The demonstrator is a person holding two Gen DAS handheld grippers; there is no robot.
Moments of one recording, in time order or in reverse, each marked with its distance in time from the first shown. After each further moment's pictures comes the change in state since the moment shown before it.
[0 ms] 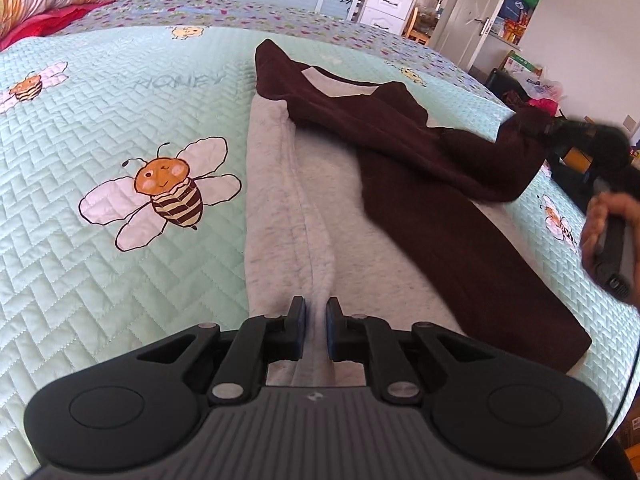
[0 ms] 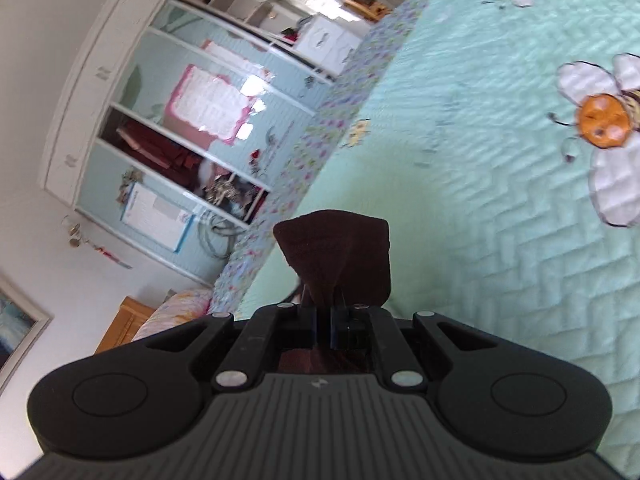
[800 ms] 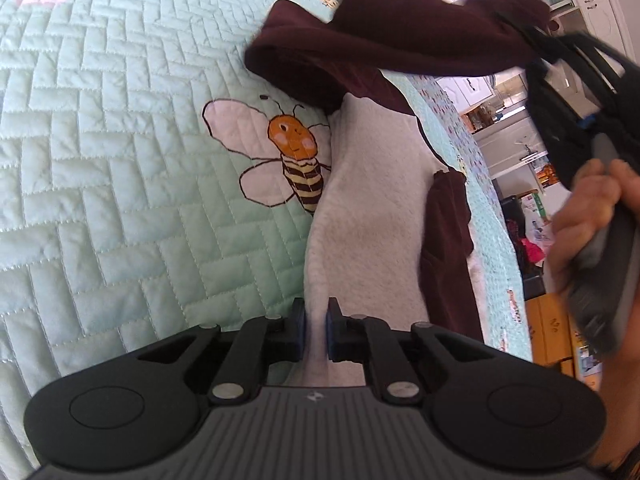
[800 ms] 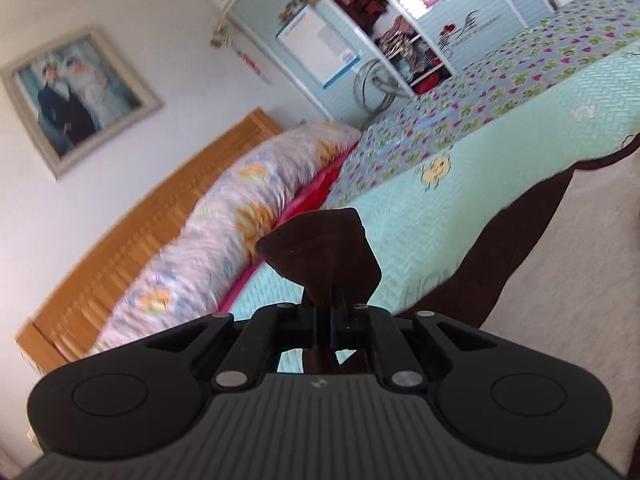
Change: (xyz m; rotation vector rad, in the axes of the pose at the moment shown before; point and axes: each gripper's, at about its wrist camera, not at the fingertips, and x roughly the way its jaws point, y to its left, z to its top) left arm -0.003 0.109 -0.018 -0.580 -0.009 -0.168; right arm 0.111 0.225 -0.155 -0.349 0.364 0.316
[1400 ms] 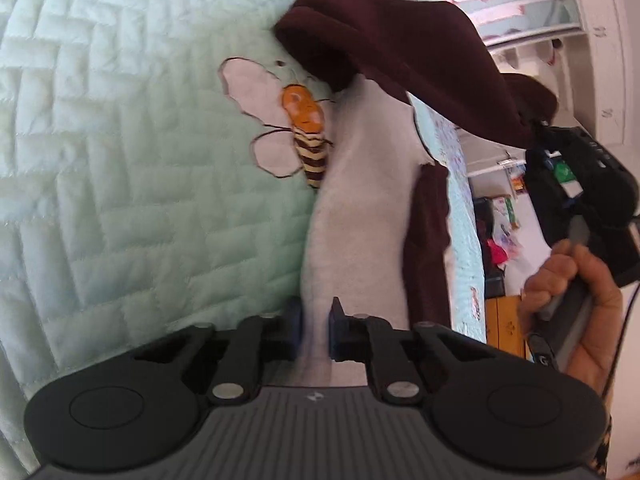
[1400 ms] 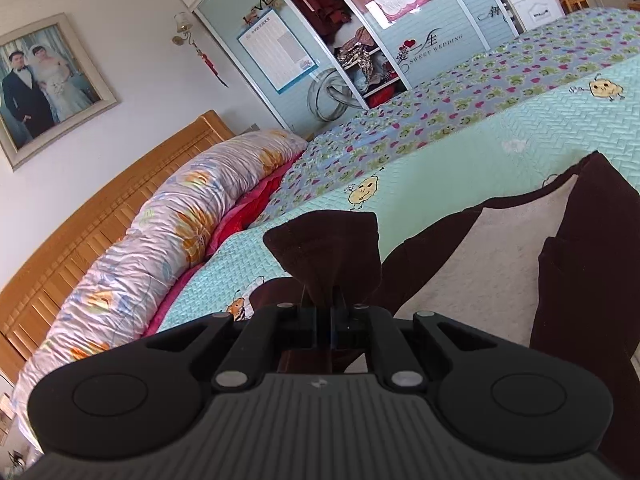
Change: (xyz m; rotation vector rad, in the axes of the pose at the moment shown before) left arm 0.000 0.029 -0.001 -0.147 0.095 -0.136; right arm -0.022 -0.030 0.011 -0.124 0.038 -0.177
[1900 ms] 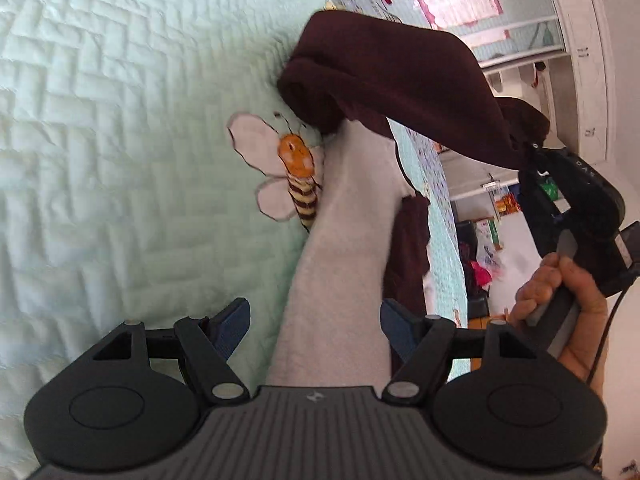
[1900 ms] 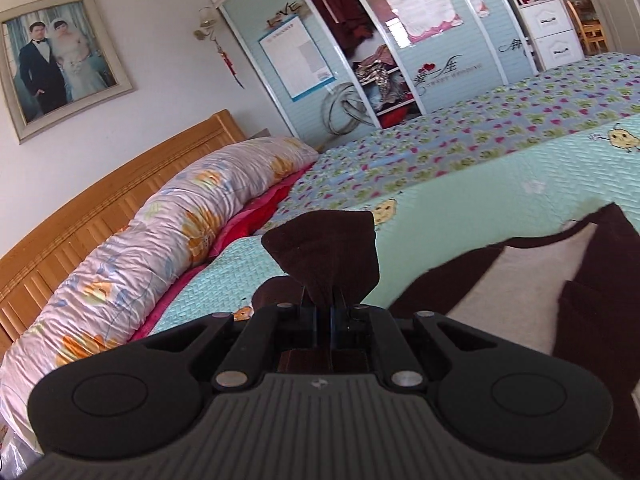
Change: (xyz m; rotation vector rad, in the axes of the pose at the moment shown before) left arm -0.029 0.003 0.006 0.009 -0.058 -0.056; right arm -0.006 0.035 0.011 -0.083 -0.034 -0.026
